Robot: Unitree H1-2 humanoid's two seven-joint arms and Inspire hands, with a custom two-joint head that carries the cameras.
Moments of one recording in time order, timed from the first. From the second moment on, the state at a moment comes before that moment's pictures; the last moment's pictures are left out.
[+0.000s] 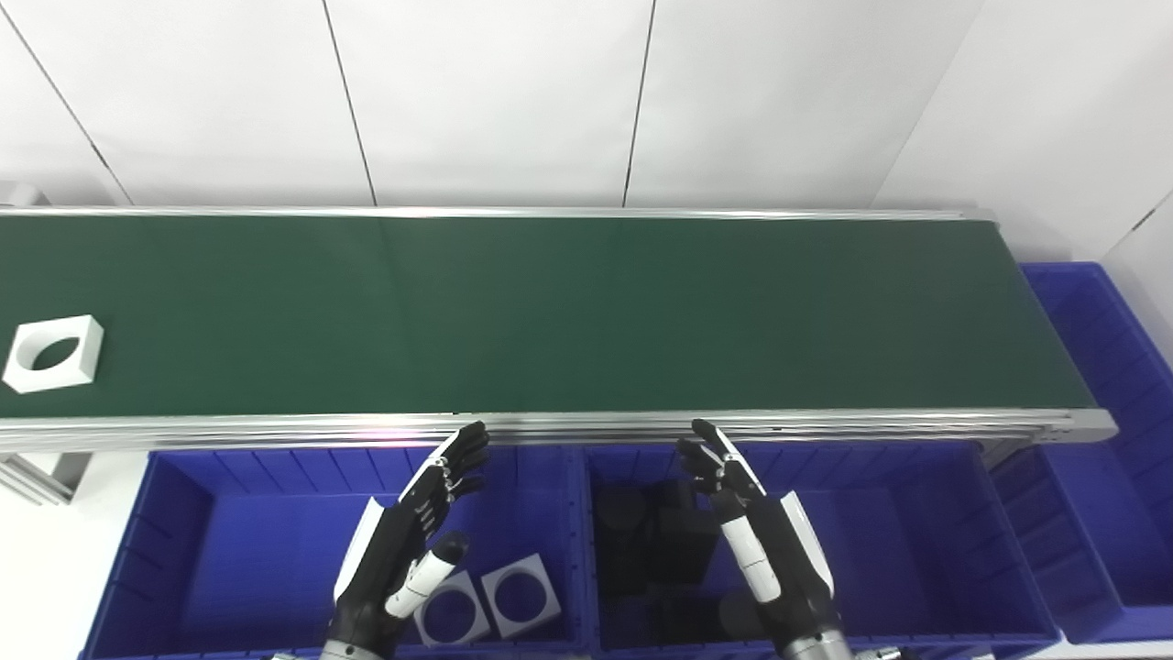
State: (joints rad) left arm 0.30 0.06 -0.22 -0.02 0.06 -0.35 -0.16; right arm 0.39 -0.07 0.20 -0.27 -0.14 0.00 0.03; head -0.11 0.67
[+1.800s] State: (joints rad) left arm 0.29 0.01 -0.24 0.07 0.09 -0.38 -0.14; right arm 0.37 -0.11 0.16 -0.17 -0.09 -0.07 0.05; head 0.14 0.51
